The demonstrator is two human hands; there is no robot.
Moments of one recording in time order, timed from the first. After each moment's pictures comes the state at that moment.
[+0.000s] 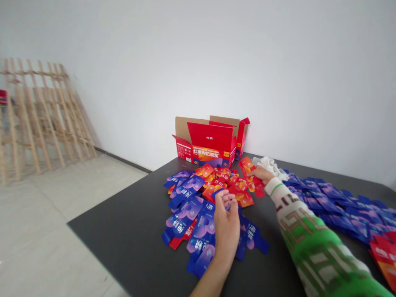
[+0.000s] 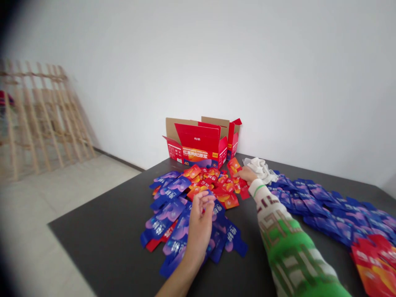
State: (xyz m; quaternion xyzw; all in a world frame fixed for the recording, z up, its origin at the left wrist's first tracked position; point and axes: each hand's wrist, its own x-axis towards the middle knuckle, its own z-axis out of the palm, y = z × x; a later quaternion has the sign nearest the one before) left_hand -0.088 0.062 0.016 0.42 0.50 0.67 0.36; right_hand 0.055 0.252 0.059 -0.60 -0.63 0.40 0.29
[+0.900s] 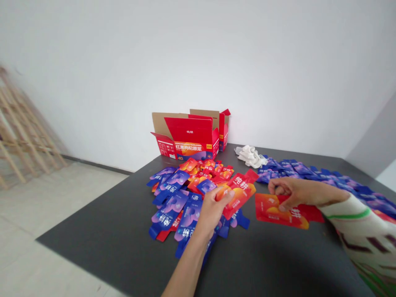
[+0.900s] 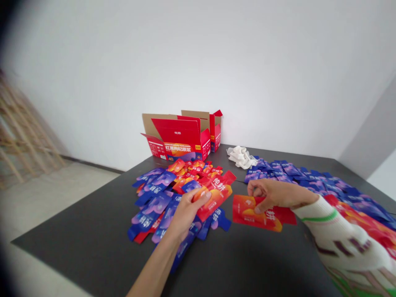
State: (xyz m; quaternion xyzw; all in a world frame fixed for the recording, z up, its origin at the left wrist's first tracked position) left_hand -0.094 0.052 0.035 0.54 0.42 0.54 0.49; right_hand 0.182 0.084 0.109 -0.43 -0.77 0.47 0.10
